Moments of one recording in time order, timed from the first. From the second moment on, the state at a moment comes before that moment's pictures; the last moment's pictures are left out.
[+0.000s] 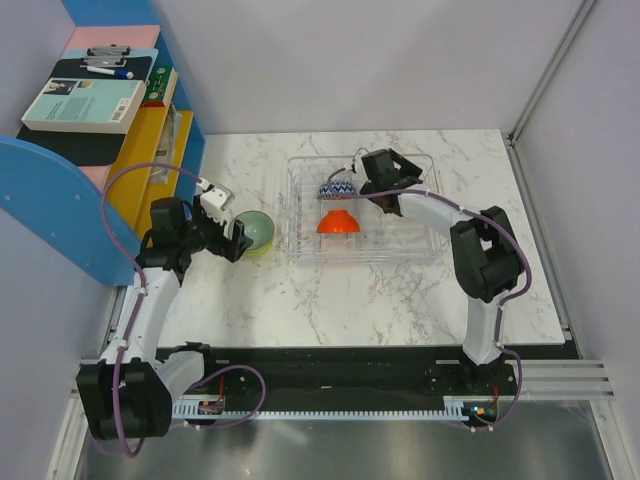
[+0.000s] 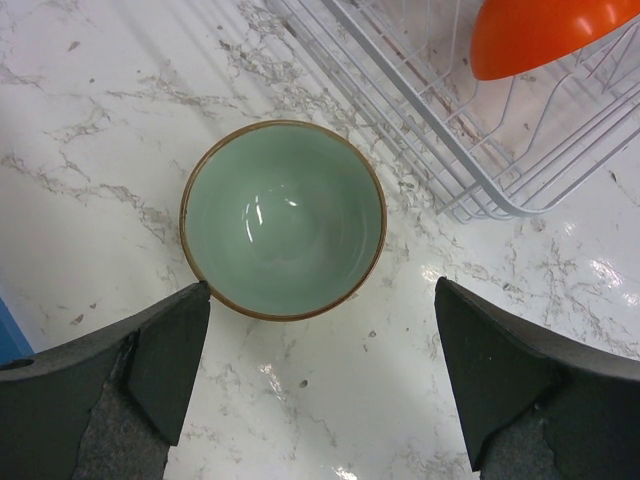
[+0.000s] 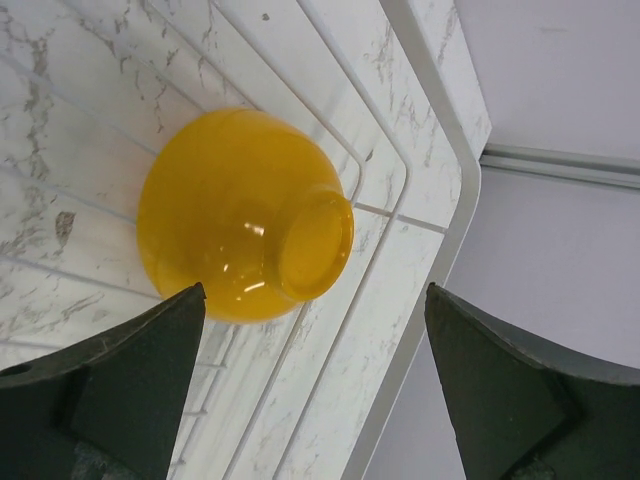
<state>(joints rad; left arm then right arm) 0.06 1.03 0.76 -0.33 0.60 0.38 0.47 1.98 1.43 -0.22 0.64 -0.68</state>
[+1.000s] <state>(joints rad) 0.05 1.46 0.96 -0.34 0.40 0.38 0.47 1.51 1.50 -0.62 0.03 -0.37</state>
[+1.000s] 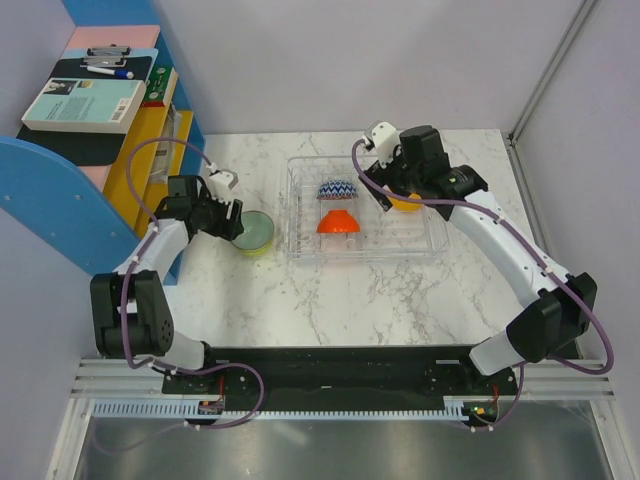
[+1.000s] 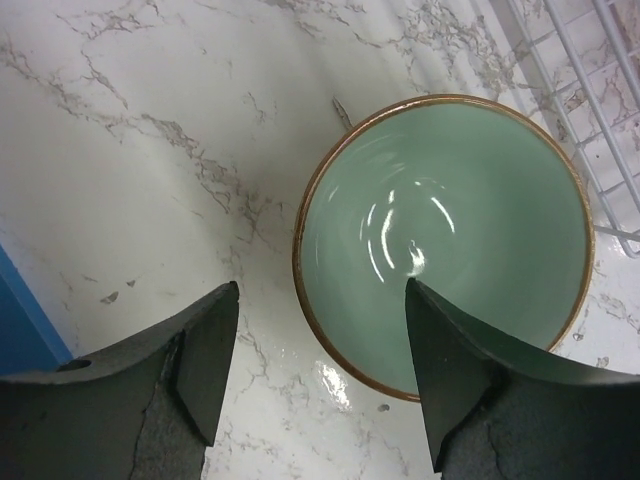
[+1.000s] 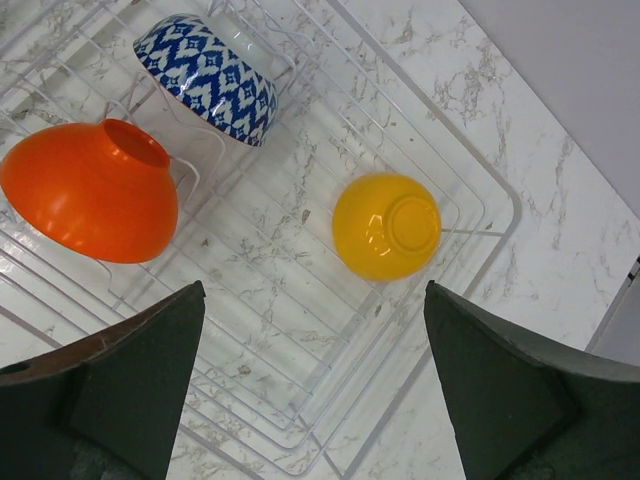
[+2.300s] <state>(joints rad) -0.04 1.58 1.07 -0.38 0.35 0.39 0.47 1.46 1.46 -0.63 -0.03 -0.35</state>
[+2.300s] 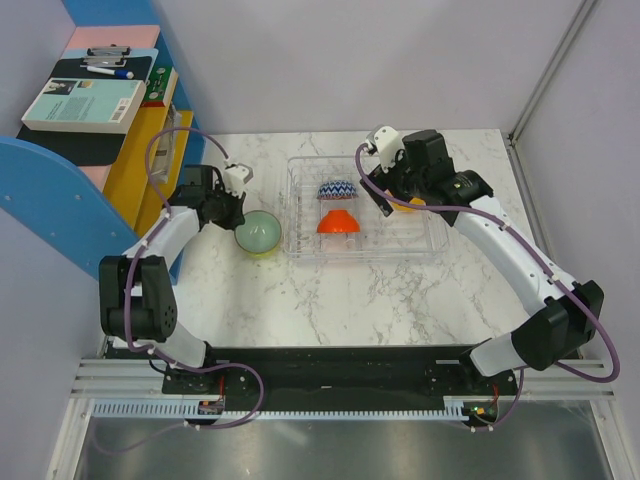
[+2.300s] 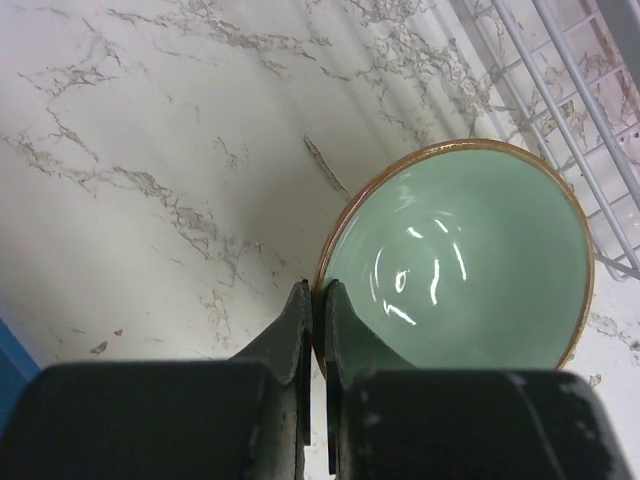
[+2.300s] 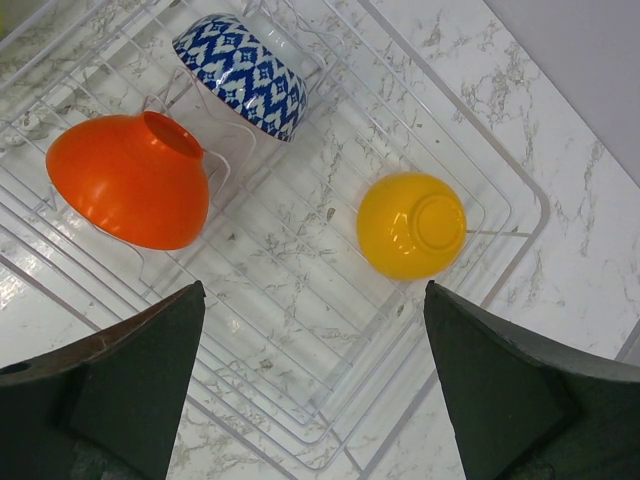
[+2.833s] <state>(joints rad) -0.04 1.43 1.17 -0.55 0.43 0.39 0.47 1.46 1.46 -0.62 -0.12 -0.28</state>
